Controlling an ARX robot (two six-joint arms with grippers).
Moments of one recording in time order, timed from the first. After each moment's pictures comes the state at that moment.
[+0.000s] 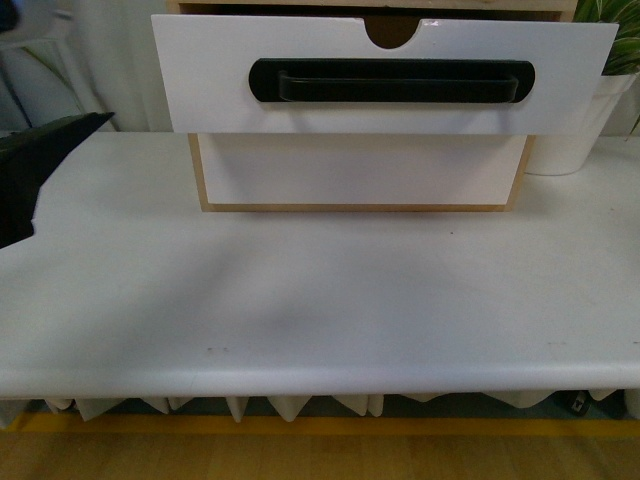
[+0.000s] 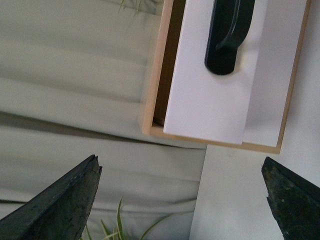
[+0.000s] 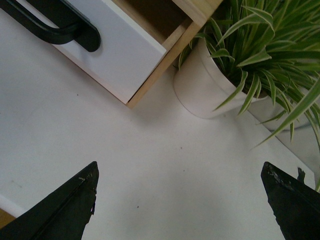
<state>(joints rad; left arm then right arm) -0.22 1.21 0.49 0.75 0.20 1.41 -0.07 1.22 1.02 -0.24 -0.31 -0.79</state>
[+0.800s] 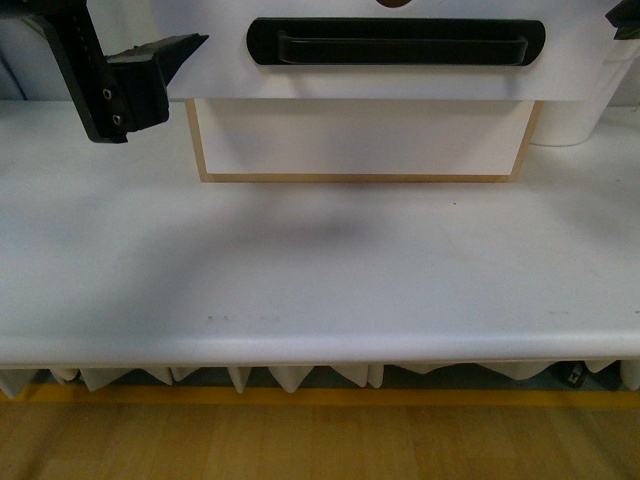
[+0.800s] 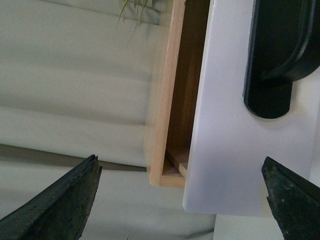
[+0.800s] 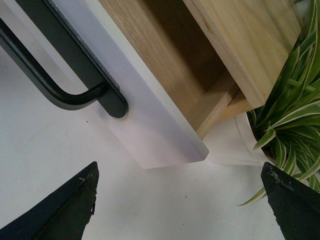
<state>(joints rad) -0.26 1.52 0.76 0.81 0.20 1.45 0.10 1.49 1.27 -0.30 -0.22 -0.91</state>
